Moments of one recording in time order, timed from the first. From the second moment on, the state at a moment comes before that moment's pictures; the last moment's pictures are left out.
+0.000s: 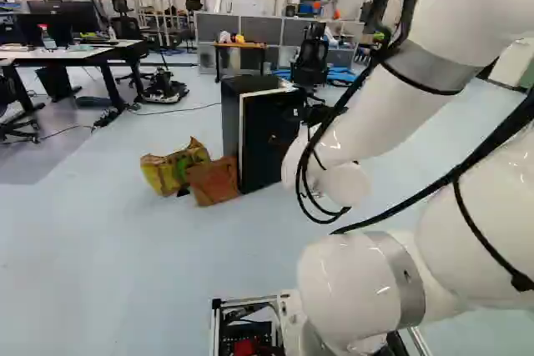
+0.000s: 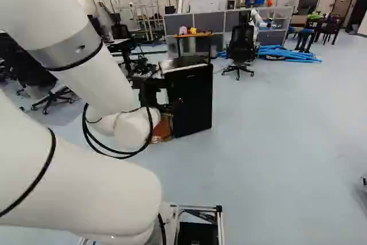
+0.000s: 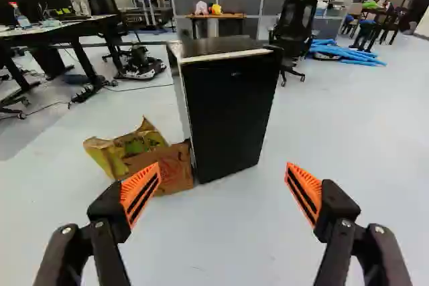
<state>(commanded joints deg) 0.0 16.0 -5.0 0.0 50.0 0.0</state>
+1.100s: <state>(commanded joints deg) 0.0 16.0 -5.0 0.0 50.0 0.0</state>
